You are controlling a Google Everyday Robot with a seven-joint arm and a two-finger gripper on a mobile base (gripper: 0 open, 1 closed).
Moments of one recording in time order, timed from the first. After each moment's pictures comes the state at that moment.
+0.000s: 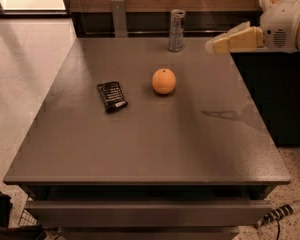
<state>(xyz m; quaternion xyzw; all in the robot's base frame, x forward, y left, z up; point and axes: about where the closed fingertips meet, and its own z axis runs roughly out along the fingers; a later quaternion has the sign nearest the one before) 0.609 -0.196 1.021 -0.36 0.71 0.10 0.60</state>
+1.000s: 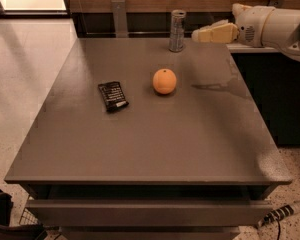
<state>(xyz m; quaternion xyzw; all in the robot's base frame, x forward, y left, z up) 0.719 -0.188 0.974 -0.32 0.70 0.21 0.61</state>
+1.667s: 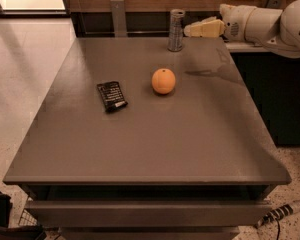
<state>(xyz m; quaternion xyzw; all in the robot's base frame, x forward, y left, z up) 0.785 -0.180 0.955 -0.31 0.69 0.23 0.61</state>
